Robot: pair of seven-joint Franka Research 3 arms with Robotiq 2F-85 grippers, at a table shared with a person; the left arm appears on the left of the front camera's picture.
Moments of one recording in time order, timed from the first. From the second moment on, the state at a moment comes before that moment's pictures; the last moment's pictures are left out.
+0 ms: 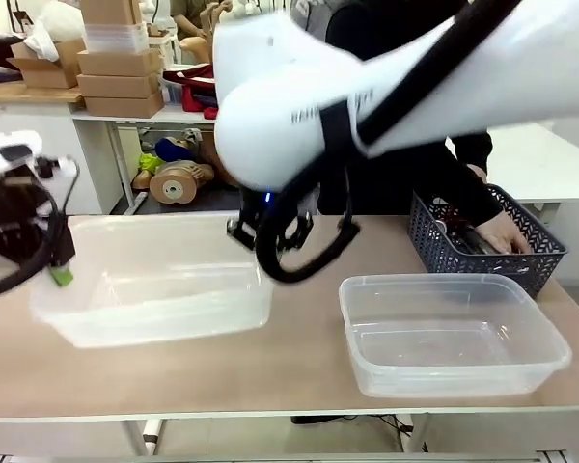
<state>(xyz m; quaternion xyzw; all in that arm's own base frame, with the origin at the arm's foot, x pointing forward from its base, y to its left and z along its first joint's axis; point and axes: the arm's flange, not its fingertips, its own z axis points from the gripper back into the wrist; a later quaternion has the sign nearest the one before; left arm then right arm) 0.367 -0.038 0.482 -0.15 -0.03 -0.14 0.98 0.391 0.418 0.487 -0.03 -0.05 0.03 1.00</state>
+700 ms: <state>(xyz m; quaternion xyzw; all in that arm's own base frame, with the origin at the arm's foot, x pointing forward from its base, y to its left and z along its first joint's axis) 0.378 -0.050 0.504 -0.16 -0.02 -0.11 0.98 0.399 0.407 0.526 -0.02 -0.02 0.08 1.00</state>
